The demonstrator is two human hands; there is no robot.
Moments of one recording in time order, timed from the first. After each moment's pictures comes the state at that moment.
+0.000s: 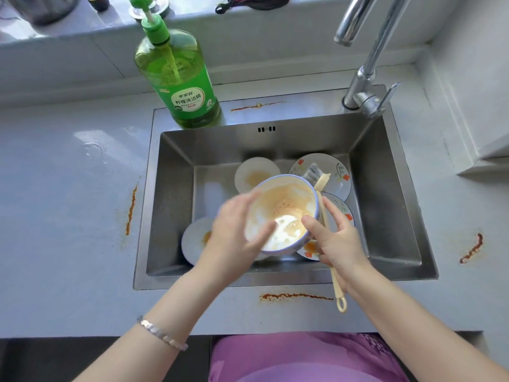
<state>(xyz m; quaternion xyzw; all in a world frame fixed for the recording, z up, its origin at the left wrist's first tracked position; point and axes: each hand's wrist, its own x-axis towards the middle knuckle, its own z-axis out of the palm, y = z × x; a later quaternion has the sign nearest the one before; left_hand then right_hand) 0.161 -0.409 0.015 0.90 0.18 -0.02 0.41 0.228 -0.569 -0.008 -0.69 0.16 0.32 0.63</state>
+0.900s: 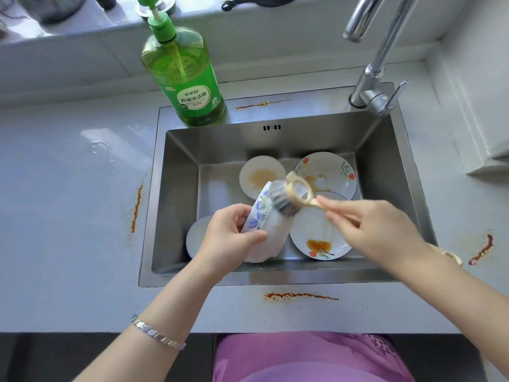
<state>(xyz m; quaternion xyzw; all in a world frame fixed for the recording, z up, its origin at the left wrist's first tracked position) 0.165 -0.401 0.031 0.74 0.32 -0.09 0.58 0.262 -0.595 0.036 -0.91 -0.23 0.21 0.26</state>
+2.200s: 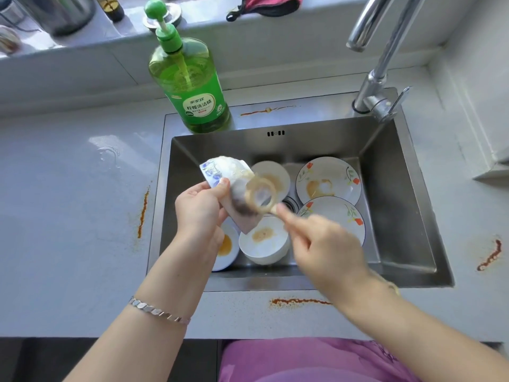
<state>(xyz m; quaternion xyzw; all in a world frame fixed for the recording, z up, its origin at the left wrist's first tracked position) 0.200 -0.376 0.059 0.46 0.54 0.12 0.70 0.216 -0.542 0.029 -0.90 -0.27 0.09 0.32</state>
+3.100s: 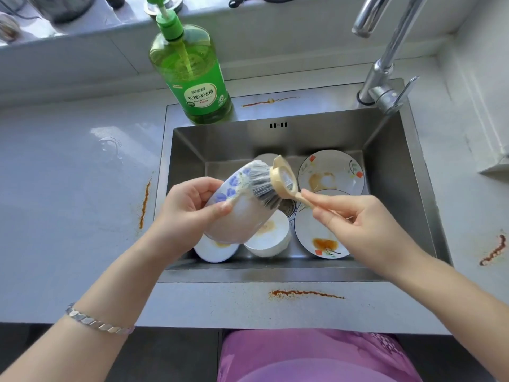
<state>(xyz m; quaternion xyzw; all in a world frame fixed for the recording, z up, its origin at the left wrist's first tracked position) 0.158 -0.351 0.069 0.74 0.23 -0.02 0.63 0.250 -0.576 0.052 -0.79 -0.18 0.32 0.49</state>
